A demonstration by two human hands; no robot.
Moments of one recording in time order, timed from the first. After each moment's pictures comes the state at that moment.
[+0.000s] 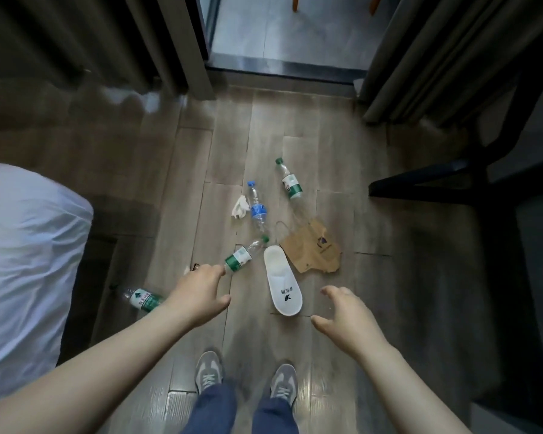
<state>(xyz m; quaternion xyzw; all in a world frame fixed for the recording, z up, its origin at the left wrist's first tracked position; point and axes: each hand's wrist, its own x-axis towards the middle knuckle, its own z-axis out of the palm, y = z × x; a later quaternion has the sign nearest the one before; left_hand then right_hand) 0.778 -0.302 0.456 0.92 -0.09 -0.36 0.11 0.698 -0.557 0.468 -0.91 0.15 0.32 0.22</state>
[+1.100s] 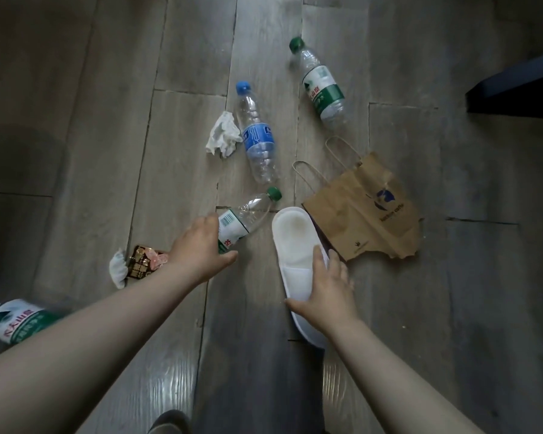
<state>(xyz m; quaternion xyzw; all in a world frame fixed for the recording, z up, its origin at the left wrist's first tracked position) 0.844 -0.311 -0.023 0.94 -0.04 -0.30 0.12 0.733 -0.523 -0.033 -0.92 0.16 0.31 0.17</state>
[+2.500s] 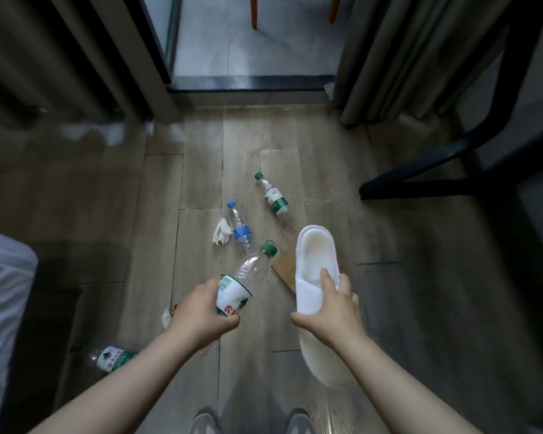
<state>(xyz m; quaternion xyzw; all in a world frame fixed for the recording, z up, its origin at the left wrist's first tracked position) 0.801 -0.339 0.344 0.92 -0.03 -0.33 0.22 0.729 -0.563 0.340 -0.88 0.29 0.26 0.27</state>
